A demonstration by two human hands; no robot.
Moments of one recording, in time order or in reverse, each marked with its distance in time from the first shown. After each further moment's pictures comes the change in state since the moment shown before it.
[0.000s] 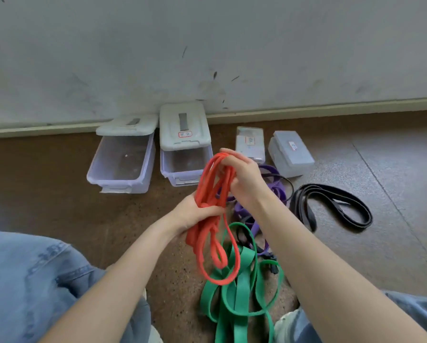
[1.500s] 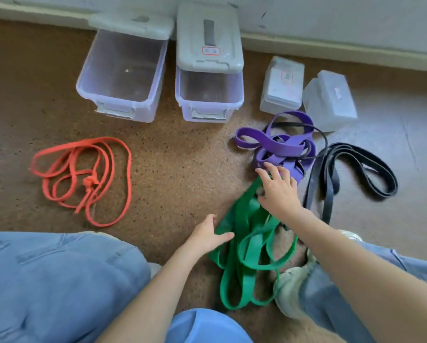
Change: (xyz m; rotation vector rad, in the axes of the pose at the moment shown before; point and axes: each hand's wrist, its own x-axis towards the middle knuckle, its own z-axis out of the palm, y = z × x) left_hand 0.006 -0.219 0.036 0.363 -0.076 -0.454; right_hand 0.002 0.141 -0.107 -2.082 -0.166 -0.005
